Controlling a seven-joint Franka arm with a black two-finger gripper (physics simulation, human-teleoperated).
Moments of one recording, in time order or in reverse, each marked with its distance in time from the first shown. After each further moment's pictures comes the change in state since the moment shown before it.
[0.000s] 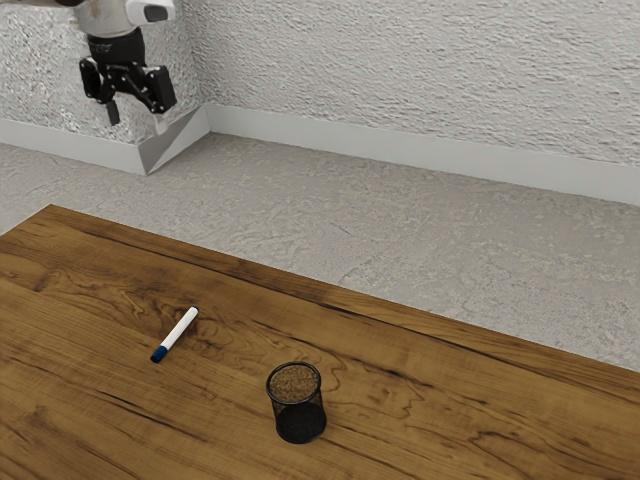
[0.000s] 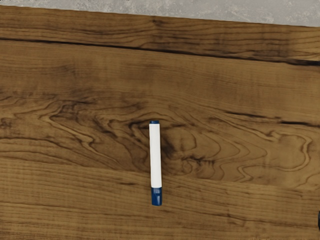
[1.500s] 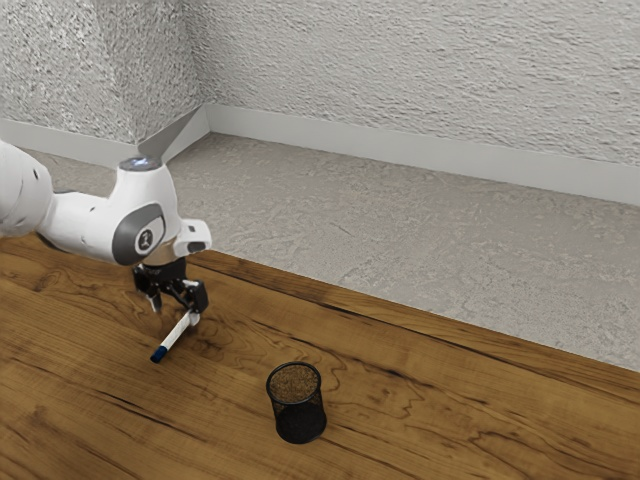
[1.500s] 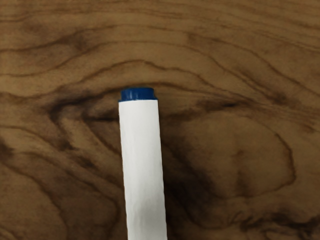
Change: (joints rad) arm 0.165 0.100 -0.142 -0.873 0.049 0.970 0.000
